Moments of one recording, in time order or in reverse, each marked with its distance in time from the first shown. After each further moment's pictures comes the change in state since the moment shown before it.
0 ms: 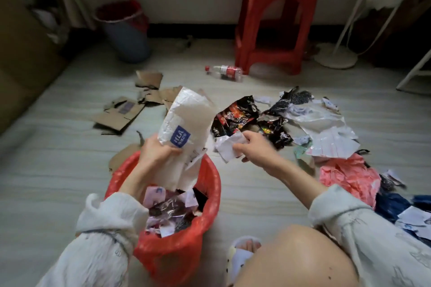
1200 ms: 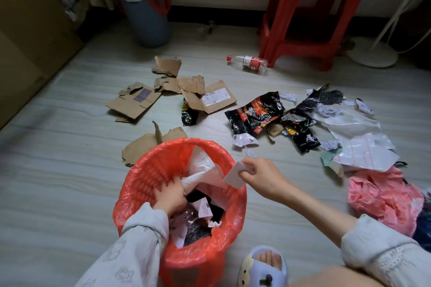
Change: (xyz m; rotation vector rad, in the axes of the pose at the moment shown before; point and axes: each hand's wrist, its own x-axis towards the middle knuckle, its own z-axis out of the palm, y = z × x) left_hand 0.041 -0.169 0.037 0.884 -0.266 -0.254; right_hand 0.015 0.016 0.060 -0.480 -0.179 -0.155
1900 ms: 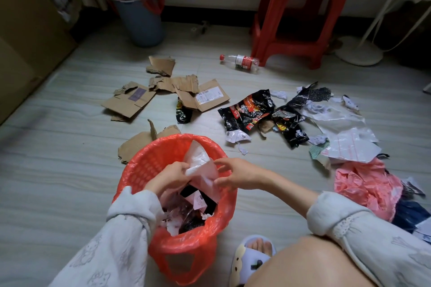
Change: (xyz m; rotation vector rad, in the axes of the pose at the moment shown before) left_hand -0.022 0.021 -0.057 -0.236 -0.067 0.329; right_hand -0.001 -0.018 0.007 0.160 -0.355 0.060
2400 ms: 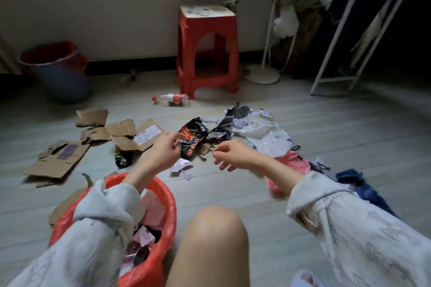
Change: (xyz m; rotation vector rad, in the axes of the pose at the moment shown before) left_hand -0.049 0.200 -0.043 0.070 0.300 0.470; right_hand -0.135 0.027 -0.091 0.151 0.437 0.095
